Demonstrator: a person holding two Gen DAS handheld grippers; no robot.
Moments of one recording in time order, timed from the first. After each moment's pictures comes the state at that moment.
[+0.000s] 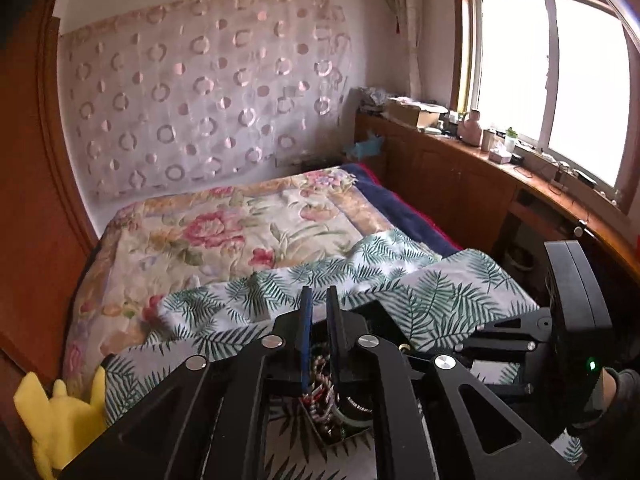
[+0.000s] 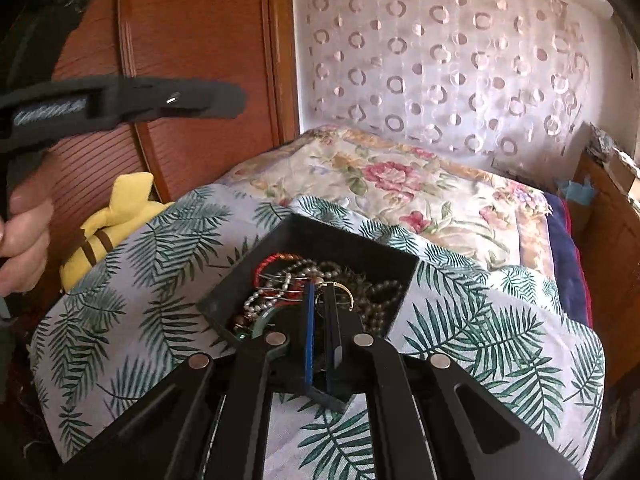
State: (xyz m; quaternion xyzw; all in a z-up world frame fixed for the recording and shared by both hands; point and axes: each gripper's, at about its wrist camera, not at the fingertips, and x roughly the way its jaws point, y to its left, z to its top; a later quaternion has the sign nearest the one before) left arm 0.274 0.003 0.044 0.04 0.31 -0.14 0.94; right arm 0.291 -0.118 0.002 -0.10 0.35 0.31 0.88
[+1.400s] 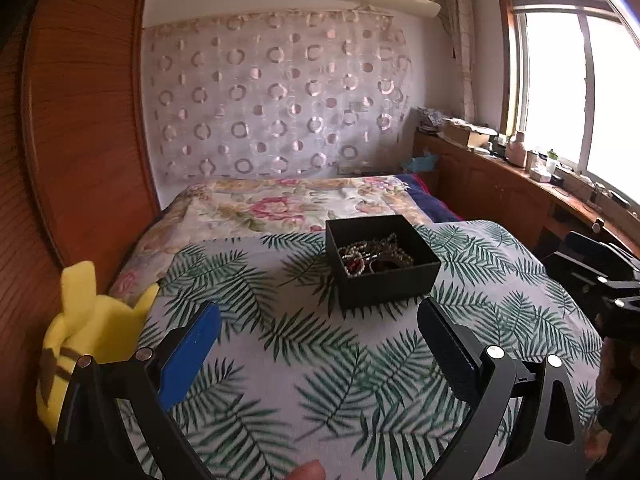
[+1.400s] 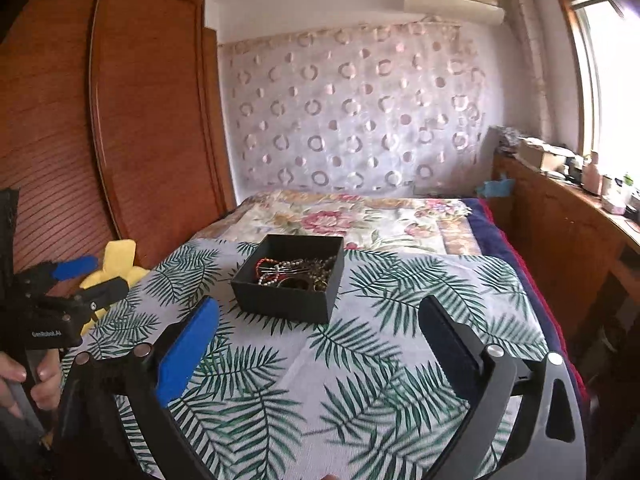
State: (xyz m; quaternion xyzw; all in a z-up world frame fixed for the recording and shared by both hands) left arm 0.088 0.027 -0.002 0.00 0.27 -0.01 0.96; right arm 0.115 -0.195 0.047 0.00 0.24 0.18 0.95
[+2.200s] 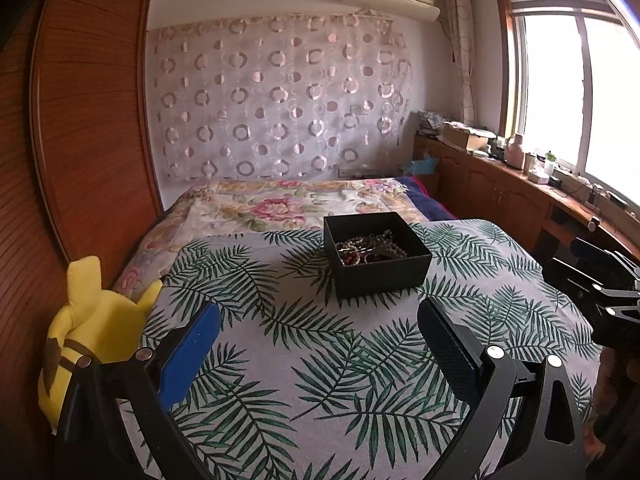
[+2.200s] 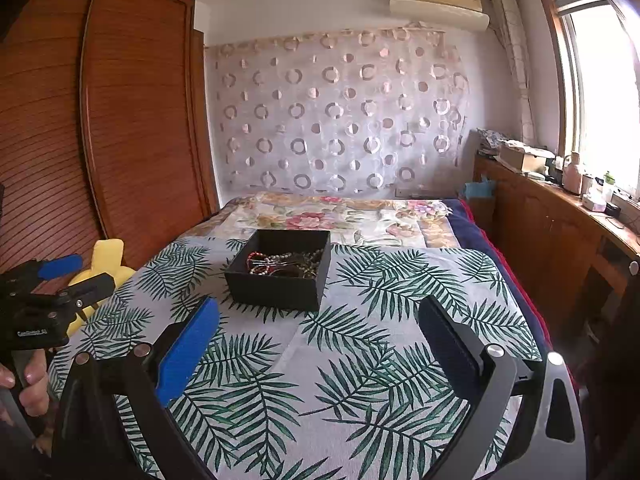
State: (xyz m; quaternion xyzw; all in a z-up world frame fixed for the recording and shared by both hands) left arm 0.070 0.026 -0.004 0.00 0.26 -0.01 0.97; right arm 0.089 -0.190 0.039 -0.01 0.23 0.14 0.96
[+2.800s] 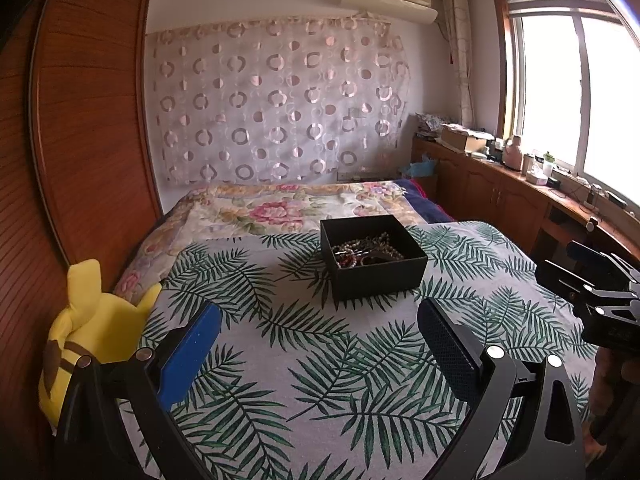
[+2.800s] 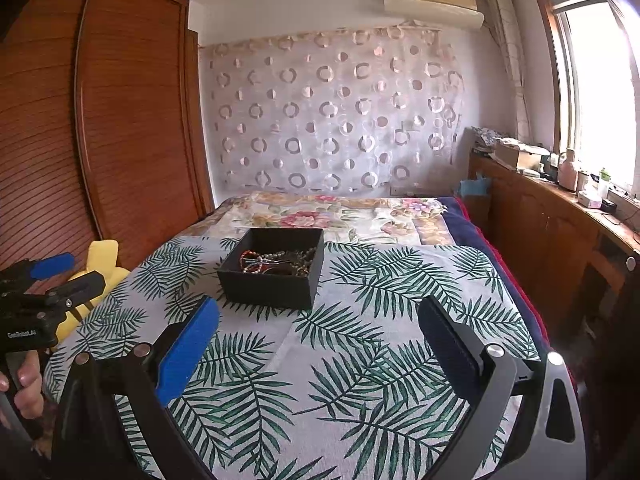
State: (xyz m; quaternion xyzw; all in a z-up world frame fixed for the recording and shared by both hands) left arm 0.067 0.022 -0.003 0.00 0.26 -0.02 0.97; right arm 0.090 -0.194 0.035 -0.01 0.23 0.14 0.96
